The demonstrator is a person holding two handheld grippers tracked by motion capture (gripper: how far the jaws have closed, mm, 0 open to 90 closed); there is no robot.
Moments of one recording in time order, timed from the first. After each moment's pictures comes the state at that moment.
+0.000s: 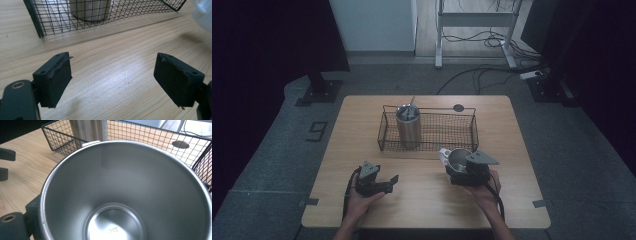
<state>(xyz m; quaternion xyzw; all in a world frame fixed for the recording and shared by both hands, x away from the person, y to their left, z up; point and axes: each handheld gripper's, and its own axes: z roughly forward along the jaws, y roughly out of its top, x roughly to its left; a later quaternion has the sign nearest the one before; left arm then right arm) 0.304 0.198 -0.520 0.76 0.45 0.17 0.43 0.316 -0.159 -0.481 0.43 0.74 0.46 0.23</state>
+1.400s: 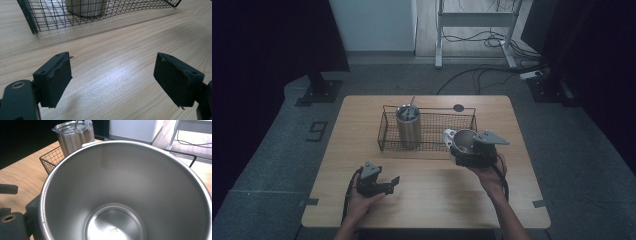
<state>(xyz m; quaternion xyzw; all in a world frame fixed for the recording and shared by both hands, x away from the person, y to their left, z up) 0.304 0.195 -0.524 0.77 0.45 0.16 0.43 0.343 -0.171 -0.426 0.44 0.72 0.48 0.24</state>
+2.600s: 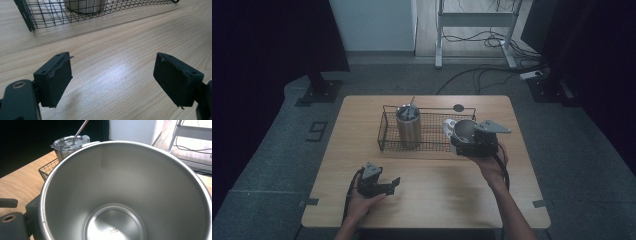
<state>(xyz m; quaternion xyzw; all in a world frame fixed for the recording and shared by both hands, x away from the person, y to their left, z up) 0.304 0.194 -0.526 0.77 0.45 0.16 0.42 0.361 -0.172 -0.402 0.43 0.72 0.49 0.25</state>
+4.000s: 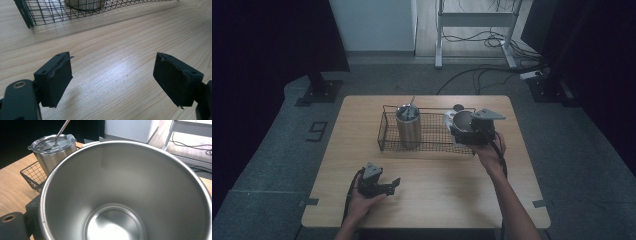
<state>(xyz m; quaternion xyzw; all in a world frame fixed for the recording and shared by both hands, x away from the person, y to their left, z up) 0.305 0.194 -0.529 0.78 0.45 0.16 0.41 0.400 -0.171 -0.401 0.44 0.73 0.46 0.25</state>
